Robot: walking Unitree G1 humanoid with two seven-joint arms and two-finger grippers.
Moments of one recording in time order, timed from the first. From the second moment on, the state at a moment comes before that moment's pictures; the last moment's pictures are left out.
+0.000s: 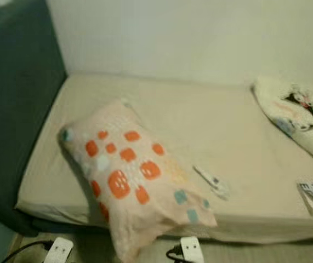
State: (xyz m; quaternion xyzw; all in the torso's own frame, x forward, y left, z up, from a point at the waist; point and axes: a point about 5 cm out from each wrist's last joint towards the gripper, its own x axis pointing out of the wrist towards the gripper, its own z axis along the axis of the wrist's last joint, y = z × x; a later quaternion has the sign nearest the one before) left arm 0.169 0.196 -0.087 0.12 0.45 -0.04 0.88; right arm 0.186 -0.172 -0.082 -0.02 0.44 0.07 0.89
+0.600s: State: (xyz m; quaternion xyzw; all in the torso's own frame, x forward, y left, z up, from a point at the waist) left arm 0.178 0.197 -0.083 0.13 0.44 -0.05 0.89; right arm 0.186 -0.164 -0.083 -0.02 0.44 0.08 0.89
